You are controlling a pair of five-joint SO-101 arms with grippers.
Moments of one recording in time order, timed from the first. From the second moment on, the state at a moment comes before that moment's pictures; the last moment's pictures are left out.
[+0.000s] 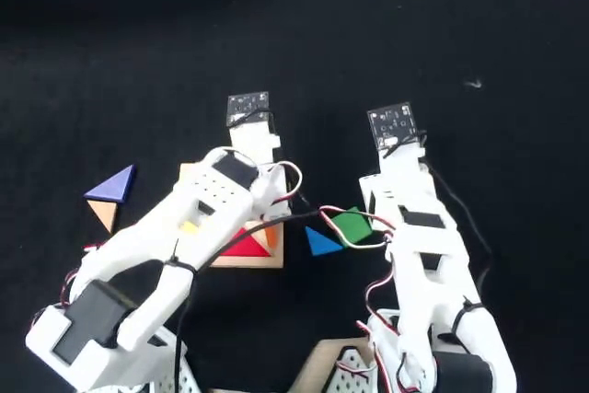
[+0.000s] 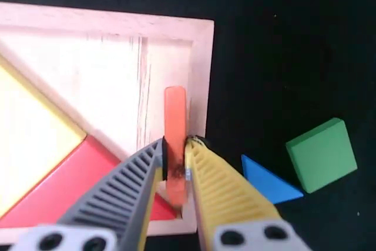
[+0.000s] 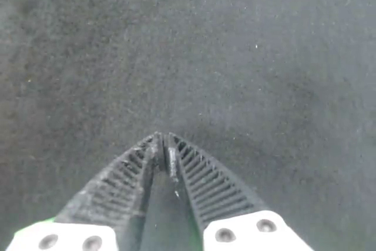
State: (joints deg) left arm 28.6 -4.9 34.9 51.6 36.1; right arm 6.2 -29.7 73.5 14.1 19.4
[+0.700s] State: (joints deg) left arm 28.6 -4.9 37.9 47.8 34.3; right arm 6.2 -29.7 73.5 14.1 19.4
